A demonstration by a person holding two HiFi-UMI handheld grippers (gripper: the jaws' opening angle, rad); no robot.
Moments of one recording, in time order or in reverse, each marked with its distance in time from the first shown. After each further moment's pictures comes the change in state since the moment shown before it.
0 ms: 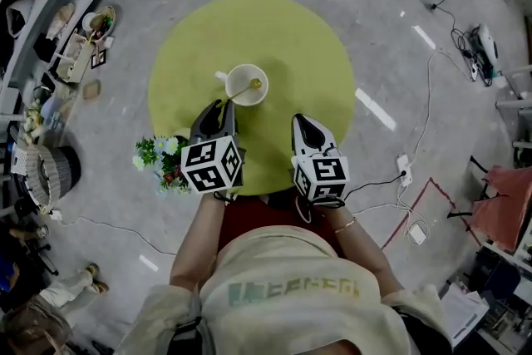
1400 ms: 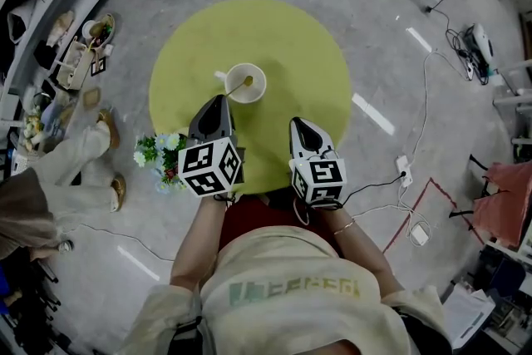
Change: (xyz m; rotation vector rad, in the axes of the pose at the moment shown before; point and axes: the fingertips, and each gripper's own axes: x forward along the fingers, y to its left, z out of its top) left arm -0.029 -0.016 0.027 0.015 -0.132 -0.030; right arm -0.024 0.011 -0.006 -0.017 -0.018 -0.011
